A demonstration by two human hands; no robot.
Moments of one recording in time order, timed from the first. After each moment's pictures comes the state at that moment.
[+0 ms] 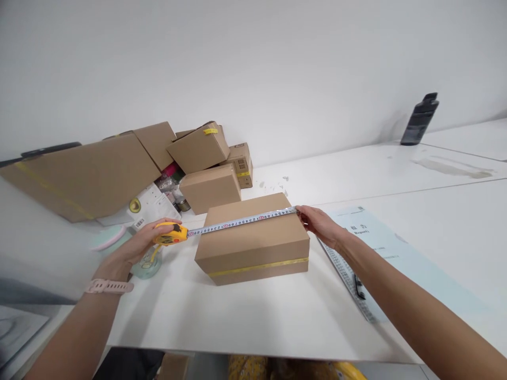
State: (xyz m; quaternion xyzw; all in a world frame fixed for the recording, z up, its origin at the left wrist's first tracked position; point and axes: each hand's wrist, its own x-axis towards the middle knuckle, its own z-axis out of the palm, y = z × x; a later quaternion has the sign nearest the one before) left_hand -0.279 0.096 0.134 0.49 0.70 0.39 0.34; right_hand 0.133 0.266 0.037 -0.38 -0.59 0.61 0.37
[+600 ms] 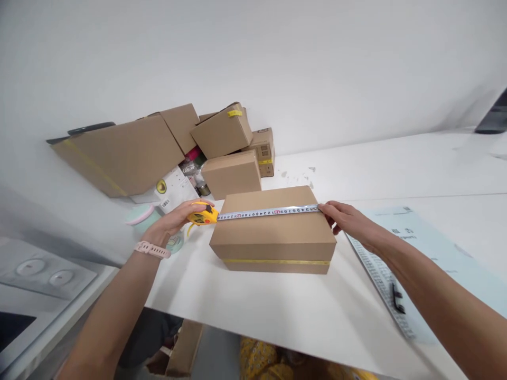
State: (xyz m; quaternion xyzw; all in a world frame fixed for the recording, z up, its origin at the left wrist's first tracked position) left_hand -0.277 0.120 0.125 0.50 0.67 0.38 0.39; right_hand 0.135 0.271 0.039 -0.46 -0.68 0.51 0.26
